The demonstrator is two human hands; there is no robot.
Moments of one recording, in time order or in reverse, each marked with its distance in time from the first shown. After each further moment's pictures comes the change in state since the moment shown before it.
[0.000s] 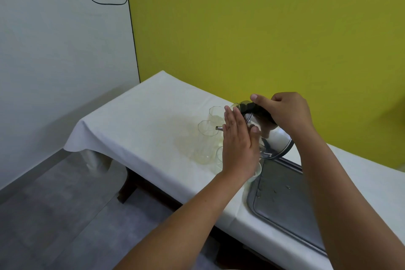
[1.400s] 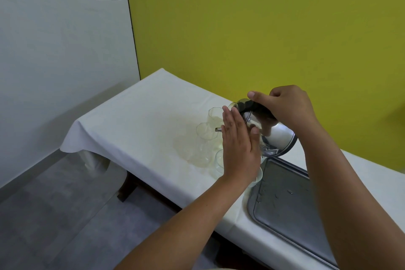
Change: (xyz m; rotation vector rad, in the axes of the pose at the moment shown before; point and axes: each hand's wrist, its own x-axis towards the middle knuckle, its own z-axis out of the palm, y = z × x) left_hand 0.012 -0.009 0.014 -0.021 0.087 0.015; right_hand 0.027 -0.006 0.000 -0.071 -0.079 -0.043
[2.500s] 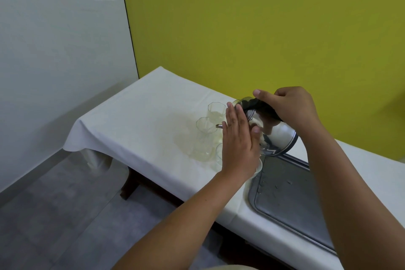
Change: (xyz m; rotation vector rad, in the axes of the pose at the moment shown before) left_hand -0.010 -0.005 -0.005 0.103 -0.068 0.091; right_hand -0.020 0.015 -0.002 0.099 0.043 0.059
